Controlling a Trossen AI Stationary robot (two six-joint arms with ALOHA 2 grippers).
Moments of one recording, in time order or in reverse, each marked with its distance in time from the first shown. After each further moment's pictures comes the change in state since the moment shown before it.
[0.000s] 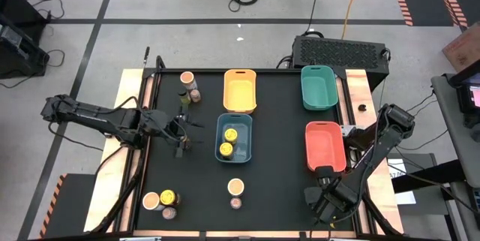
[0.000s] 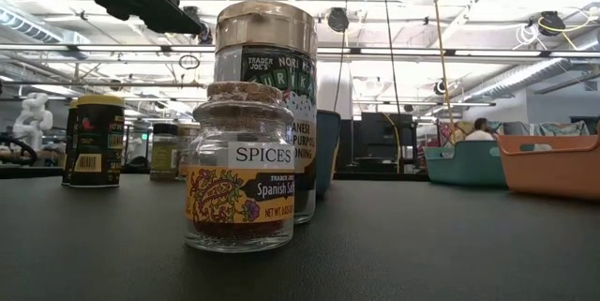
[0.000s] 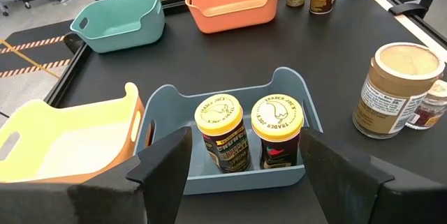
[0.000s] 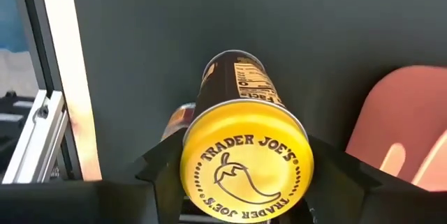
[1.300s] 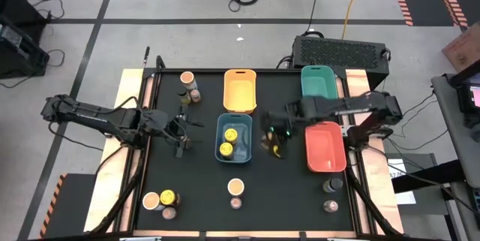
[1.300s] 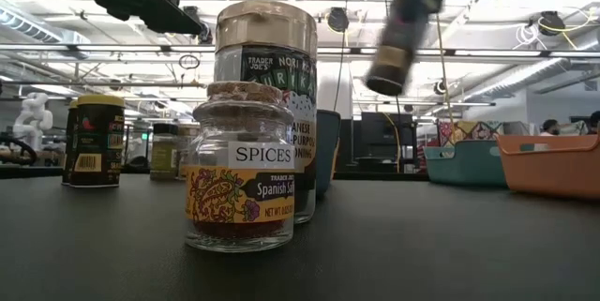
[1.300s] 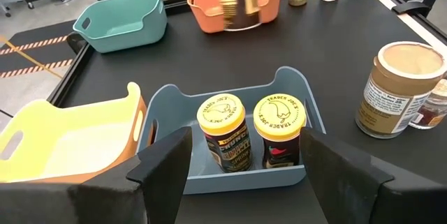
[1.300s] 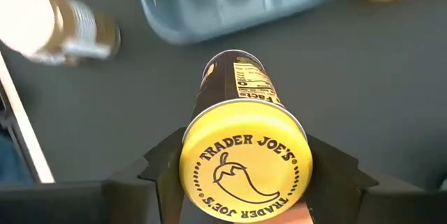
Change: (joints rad) left arm 0.000 0.000 0.000 -0.001 -0.008 0.004; right arm -0.785 0.018 0.442 -0.117 0.069 -0.392
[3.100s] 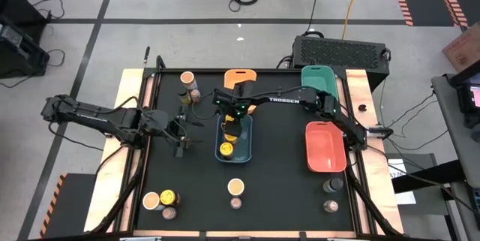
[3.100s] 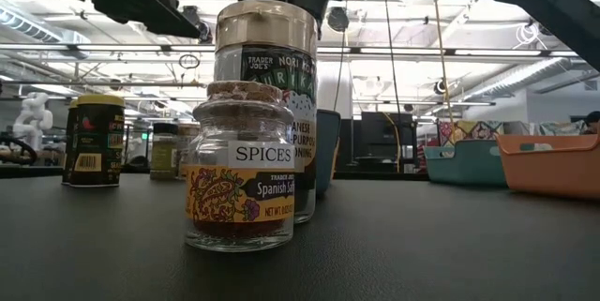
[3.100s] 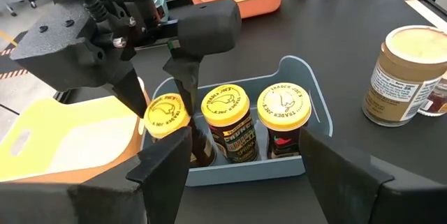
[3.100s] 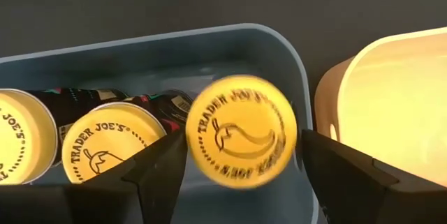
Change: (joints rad) left arm 0.006 0.000 0.000 -0.027 -0.008 0.028; right arm -0.255 0.642 0.558 0.095 -0.065 -0.393
